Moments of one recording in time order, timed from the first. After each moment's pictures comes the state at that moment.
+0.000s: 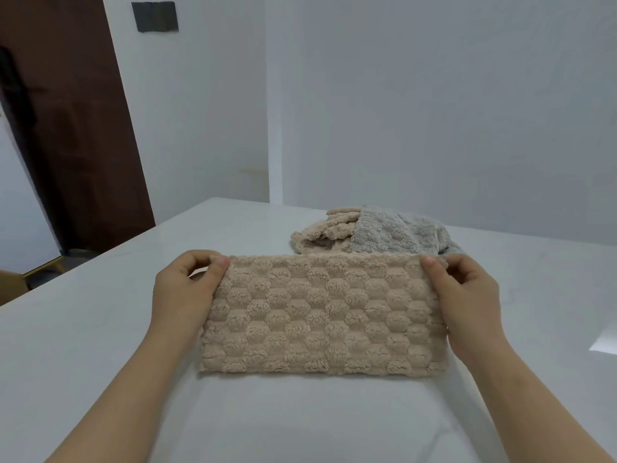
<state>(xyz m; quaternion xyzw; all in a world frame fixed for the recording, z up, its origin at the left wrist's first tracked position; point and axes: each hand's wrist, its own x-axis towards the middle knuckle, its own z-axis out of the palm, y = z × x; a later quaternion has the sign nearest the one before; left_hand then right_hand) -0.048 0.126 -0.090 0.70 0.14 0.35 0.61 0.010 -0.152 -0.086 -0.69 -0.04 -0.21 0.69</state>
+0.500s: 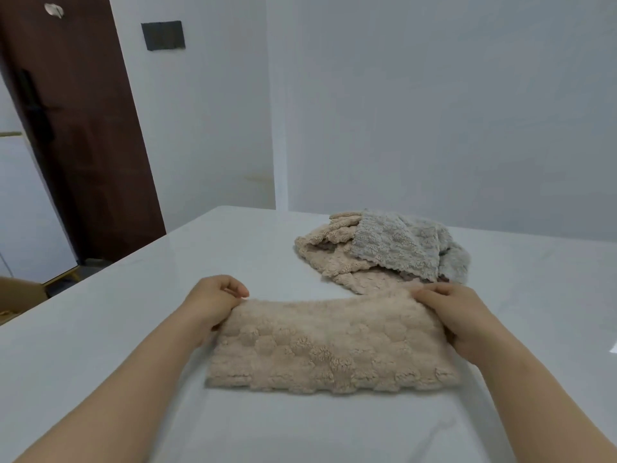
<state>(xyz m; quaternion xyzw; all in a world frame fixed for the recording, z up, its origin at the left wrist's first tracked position) -0.029 0.136 -0.098 0.80 0.21 0.09 0.56 0.017 -0.168 -0.093 -0.75 0.04 0.05 0.66</state>
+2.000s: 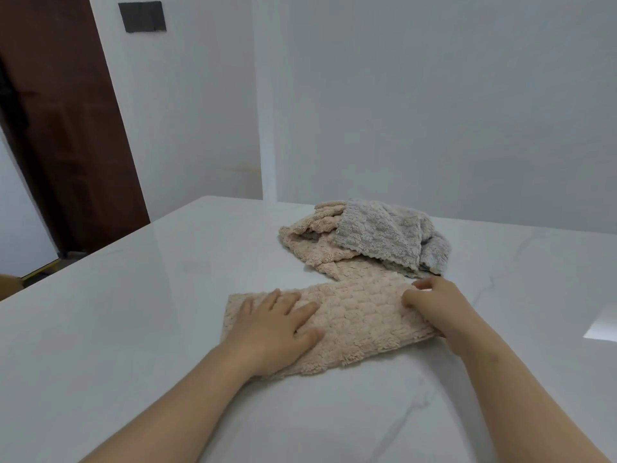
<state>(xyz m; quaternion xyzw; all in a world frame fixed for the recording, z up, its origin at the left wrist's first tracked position) -0.042 0.047 -0.120 1.00 -0.05 -0.05 0.03 0.021 -0.177 -0.106 -0.84 0.07 0.00 0.53</state>
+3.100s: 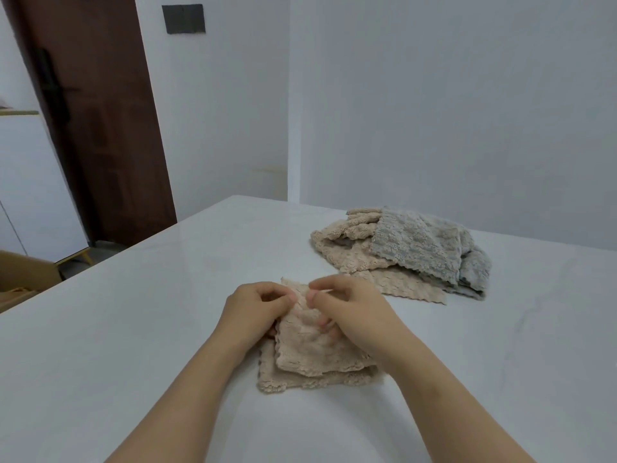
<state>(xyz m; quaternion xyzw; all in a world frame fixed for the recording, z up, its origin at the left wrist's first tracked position) -0.052 0.106 -0.109 0.78 0.12 0.12 0.60 -0.033 -0.048 -0.076 -0.80 -0.21 0.10 0.56</state>
